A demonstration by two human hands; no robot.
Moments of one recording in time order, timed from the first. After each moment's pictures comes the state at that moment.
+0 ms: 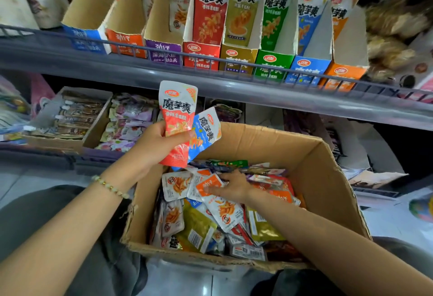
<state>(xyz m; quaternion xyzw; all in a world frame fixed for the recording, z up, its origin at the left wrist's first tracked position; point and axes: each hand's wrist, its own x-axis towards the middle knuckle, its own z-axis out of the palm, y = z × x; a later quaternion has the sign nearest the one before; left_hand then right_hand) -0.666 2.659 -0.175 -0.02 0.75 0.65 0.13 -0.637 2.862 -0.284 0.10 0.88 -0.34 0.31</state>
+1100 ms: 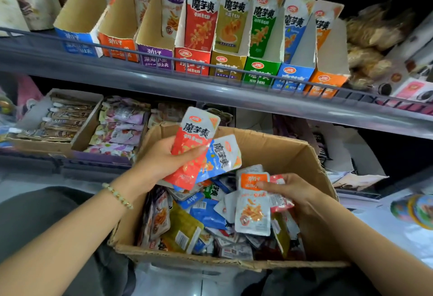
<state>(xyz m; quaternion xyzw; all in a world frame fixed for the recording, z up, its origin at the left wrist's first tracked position) -0.648 2.686 -0.188 0.01 0.73 0.66 0.19 -0.589 2.980 -0.220 0.21 0.75 -0.58 0.24</state>
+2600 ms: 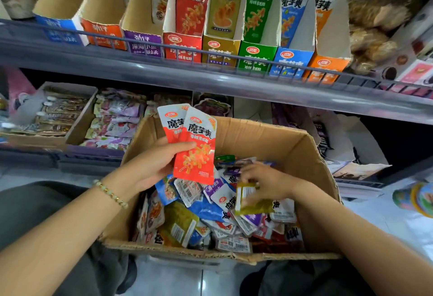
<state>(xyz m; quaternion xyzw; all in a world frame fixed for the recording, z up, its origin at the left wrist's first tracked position) -0.643 2.697 -0.185 -0.07 0.64 0.71 0.28 -0.613 2.961 -0.234 -0.21 0.92 -0.19 0.27</state>
